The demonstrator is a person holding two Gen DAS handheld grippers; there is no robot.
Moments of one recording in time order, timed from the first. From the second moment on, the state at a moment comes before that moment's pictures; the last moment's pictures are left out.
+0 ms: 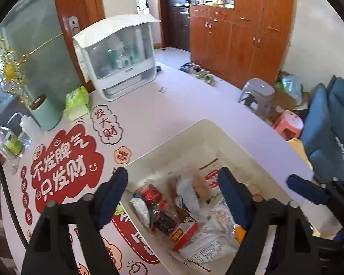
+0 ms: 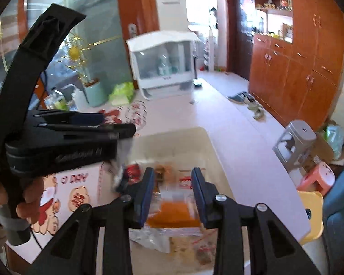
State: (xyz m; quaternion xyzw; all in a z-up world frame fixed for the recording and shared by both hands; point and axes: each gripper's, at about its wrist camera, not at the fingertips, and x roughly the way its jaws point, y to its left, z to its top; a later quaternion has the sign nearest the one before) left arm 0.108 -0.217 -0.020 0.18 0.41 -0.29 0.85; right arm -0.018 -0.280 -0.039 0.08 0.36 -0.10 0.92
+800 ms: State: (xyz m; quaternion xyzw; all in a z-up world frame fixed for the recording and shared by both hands) left arm 0.129 -0.126 -0.024 0.14 0.43 -0.23 0.86; right arm -0.027 -0.287 -0.063 0.18 0.38 -0.09 0.90
